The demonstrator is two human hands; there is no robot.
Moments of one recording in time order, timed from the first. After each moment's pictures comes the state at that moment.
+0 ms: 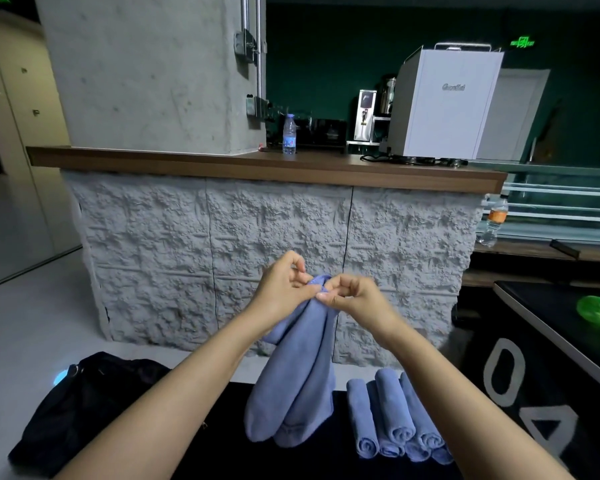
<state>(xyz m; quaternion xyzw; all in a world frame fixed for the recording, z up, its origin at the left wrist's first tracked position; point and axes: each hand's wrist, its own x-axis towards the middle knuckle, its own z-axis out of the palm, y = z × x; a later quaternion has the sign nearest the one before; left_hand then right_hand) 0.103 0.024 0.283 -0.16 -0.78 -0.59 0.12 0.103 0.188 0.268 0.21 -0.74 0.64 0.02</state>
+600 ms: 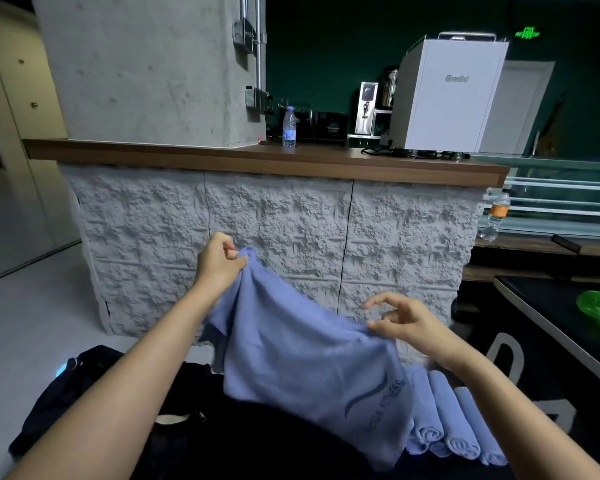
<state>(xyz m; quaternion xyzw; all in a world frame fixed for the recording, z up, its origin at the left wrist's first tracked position) 0.052 -0.057 0.276 0.02 -0.80 -0.53 0.27 0.128 0.268 0.251 0.22 -0.80 0.56 -0.02</state>
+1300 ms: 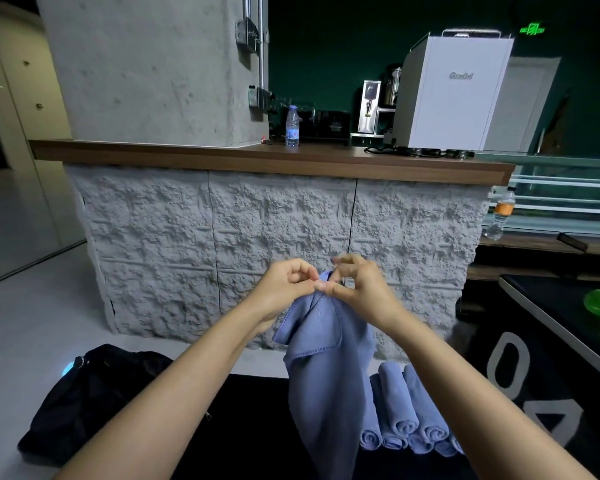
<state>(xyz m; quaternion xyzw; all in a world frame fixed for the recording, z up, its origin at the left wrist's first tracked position) 0.110 0.019 0.280 -0.18 -0.73 -0.66 0.02 0.102 0.189 0.279 0.21 -0.87 0.42 0.15</state>
